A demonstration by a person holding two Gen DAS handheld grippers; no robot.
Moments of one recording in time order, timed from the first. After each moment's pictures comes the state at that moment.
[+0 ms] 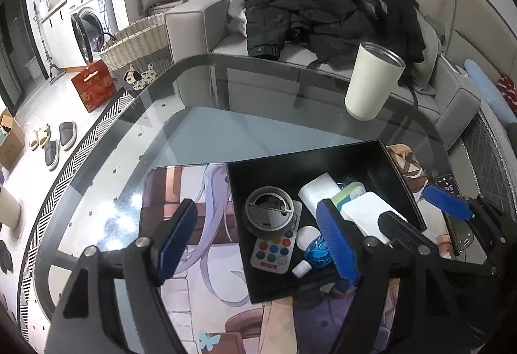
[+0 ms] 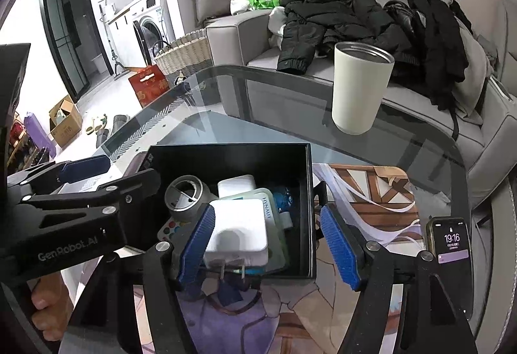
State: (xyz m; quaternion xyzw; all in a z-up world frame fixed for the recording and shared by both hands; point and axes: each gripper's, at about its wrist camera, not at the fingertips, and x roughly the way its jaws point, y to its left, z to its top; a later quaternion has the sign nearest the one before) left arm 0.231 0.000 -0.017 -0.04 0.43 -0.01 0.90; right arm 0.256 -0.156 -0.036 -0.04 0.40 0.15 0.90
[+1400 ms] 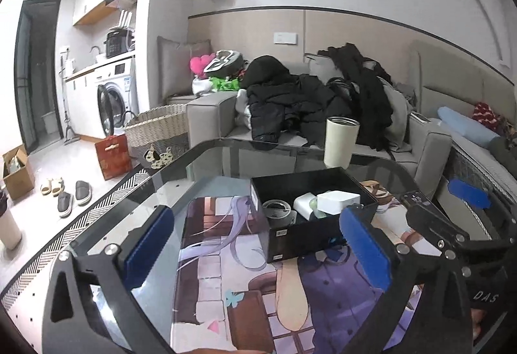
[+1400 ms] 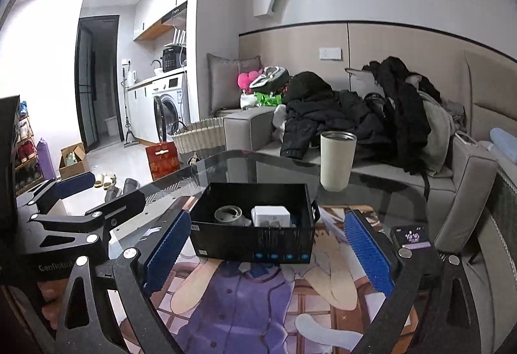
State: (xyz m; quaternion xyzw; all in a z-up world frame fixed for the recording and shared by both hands) left arm 0.053 0.016 0.008 -0.03 0.20 0.00 0.98; right arm 0.078 -0.172 0.002 -0.03 0.19 0.15 0.97
